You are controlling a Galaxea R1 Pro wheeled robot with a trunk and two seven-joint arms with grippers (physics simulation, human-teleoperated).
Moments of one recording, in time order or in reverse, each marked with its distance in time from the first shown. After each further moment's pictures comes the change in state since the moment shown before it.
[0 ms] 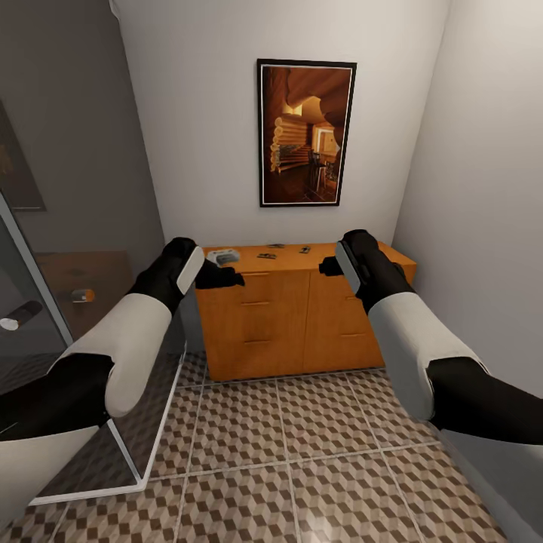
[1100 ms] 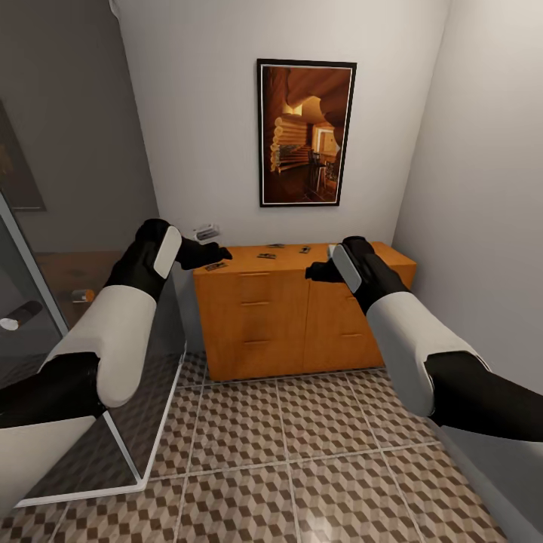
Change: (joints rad) left arm -0.018 0.028 0.144 -0.133 0.001 -0.002 -0.001; right arm -0.016 0.001 -0.001 0.101 -0.253 -0.062 0.002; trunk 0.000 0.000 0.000
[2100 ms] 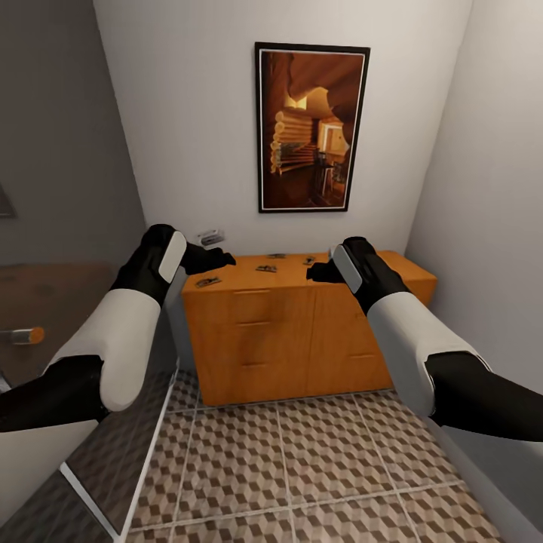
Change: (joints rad) left arm 0.014 -0.012 -0.008 0.015 0.000 0.001 0.000; right arm 0.001 -0.004 0.003 0.002 0.002 0.001 -0.002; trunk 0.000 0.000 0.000
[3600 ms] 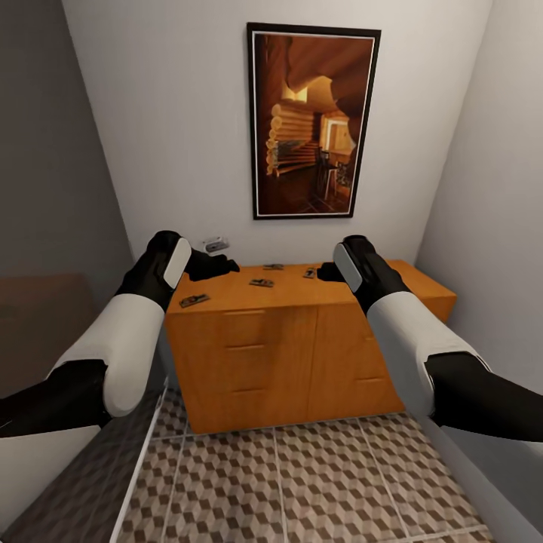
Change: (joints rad) left arm 0.020 -0.011 -0.010 0.013 0.001 0.001 -0.004; right arm 0.001 0.003 -0.001 -0.015 -0.003 0.009 -0.184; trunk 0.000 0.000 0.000
